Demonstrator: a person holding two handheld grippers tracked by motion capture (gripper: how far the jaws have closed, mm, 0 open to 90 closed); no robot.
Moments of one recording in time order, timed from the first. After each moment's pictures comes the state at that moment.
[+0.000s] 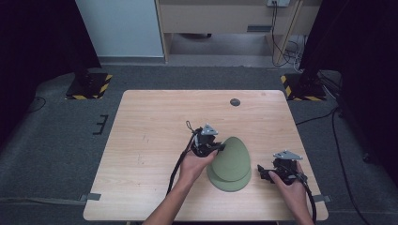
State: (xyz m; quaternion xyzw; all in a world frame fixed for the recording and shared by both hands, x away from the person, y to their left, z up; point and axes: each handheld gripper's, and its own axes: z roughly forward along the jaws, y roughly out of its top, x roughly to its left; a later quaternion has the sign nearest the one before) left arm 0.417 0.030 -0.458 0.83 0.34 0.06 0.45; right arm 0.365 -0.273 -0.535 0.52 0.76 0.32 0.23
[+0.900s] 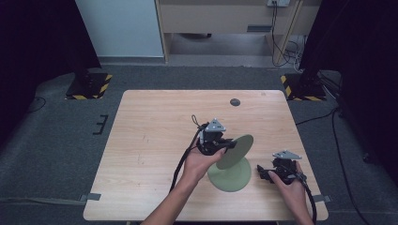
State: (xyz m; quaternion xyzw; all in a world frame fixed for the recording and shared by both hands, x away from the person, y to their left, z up) left arm 0.400 0.015 -0.409 0.82 0.29 0.04 0.49; right arm 0.368 -0.273 -0.539 0.53 0.76 0.32 0.22
